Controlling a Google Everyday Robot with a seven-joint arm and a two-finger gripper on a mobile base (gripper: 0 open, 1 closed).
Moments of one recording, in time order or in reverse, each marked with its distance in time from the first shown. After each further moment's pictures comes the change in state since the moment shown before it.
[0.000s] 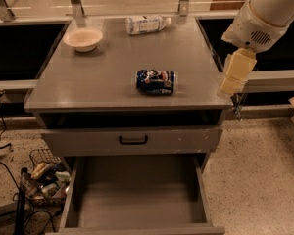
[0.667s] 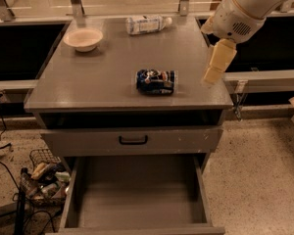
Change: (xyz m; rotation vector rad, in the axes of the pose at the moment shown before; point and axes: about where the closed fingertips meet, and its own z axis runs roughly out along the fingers) arm -0.047 -0.018 0.012 -0.028 -0.123 -0.101
